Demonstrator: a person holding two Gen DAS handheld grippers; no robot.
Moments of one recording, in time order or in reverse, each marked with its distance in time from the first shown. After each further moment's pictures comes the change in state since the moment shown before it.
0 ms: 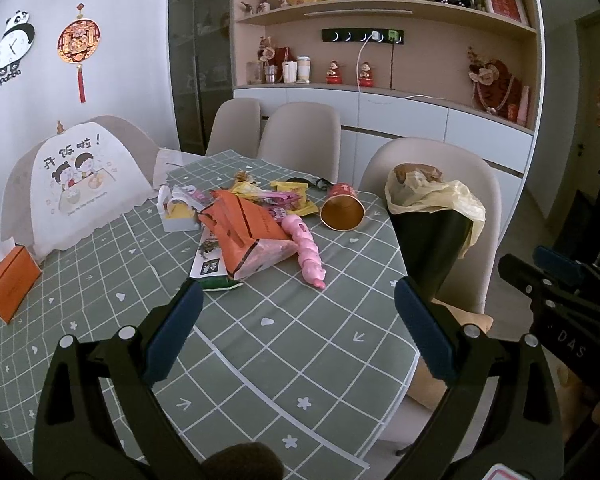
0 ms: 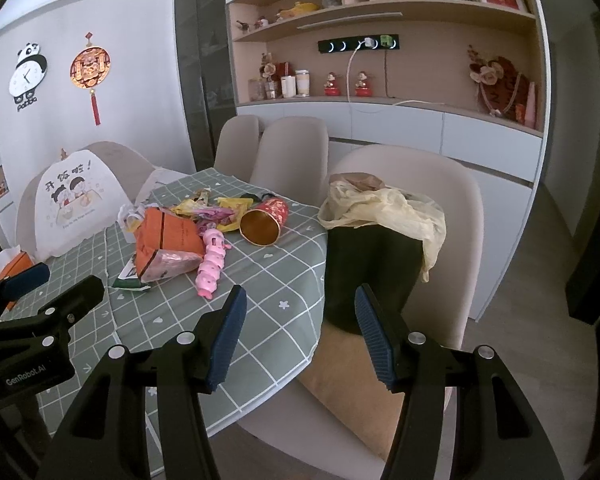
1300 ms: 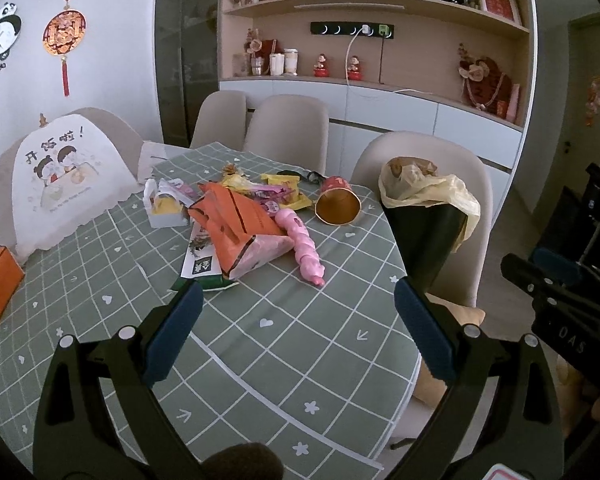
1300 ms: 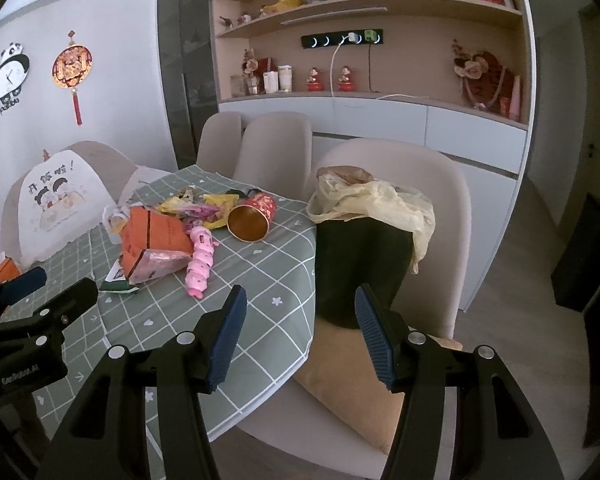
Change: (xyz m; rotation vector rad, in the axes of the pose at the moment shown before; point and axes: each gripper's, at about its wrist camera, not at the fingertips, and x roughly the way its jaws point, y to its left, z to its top) left arm 0.018 0.023 -0.003 -0.002 0.026 -0.083; right arm 0.002 0.010 -0.001 0.023 0.023 -0.073
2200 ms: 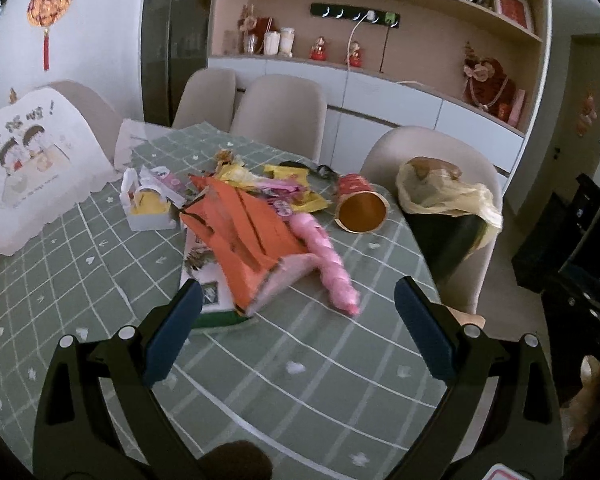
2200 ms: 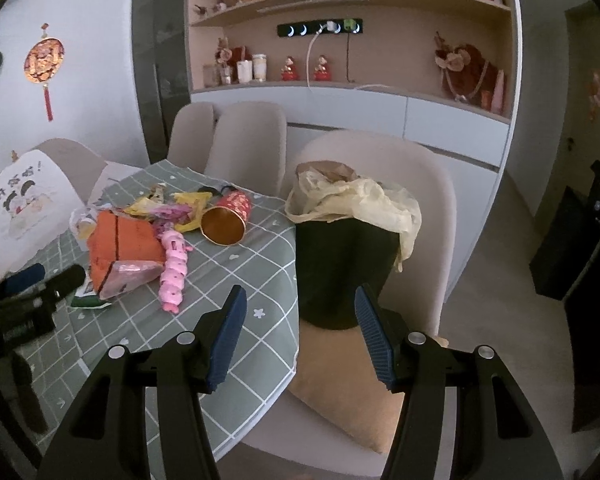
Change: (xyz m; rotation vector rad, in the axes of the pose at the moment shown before) left arm 0.084 0.066 0.030 -0.045 0.079 -0.104; right arm 0.037 0.008 0.020 0.032 0.058 -0.118
